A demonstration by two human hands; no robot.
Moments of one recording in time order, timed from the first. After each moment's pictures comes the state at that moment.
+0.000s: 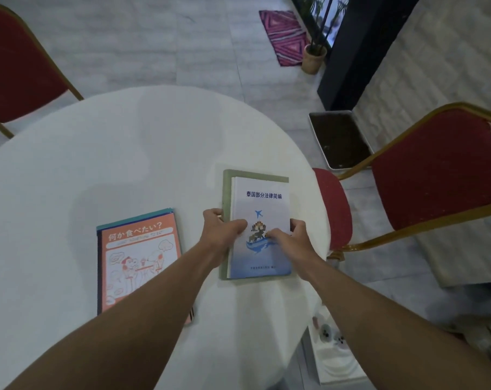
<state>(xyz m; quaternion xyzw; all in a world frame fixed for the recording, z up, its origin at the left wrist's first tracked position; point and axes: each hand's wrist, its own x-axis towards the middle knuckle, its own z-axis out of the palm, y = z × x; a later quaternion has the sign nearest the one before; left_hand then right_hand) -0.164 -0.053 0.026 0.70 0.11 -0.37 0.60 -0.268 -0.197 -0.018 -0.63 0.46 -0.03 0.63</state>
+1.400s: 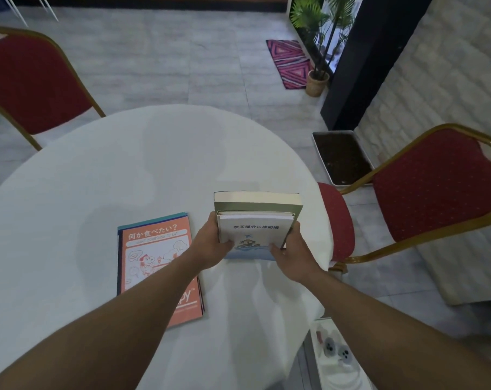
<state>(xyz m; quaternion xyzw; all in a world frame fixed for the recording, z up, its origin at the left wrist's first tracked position) -0.160 0.012 0.035 0.82 -0.24 -0.28 0.44 -0.285 -0.177 -0.008 -0.83 0.25 -0.04 0.50</state>
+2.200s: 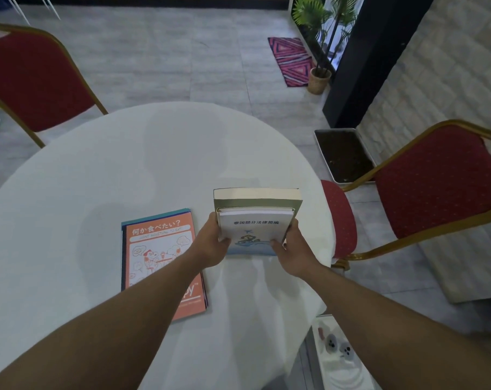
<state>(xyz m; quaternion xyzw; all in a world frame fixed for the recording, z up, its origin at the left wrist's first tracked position) -0.161 0.020 0.022 0.85 -0.22 -0.26 0.40 -0.284 -0.169 -0.003 -0.83 0.25 -0.03 0.49</state>
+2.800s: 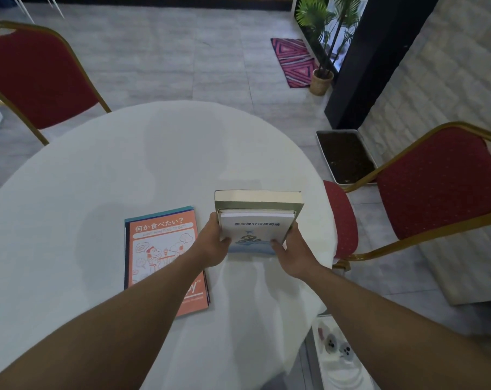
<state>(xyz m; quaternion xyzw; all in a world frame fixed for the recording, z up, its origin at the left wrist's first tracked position) -0.164 0.024 0.025 0.85 -0.20 -0.29 0.40 -0.286 -0.159 0.004 -0.85 0.25 -0.01 0.47</state>
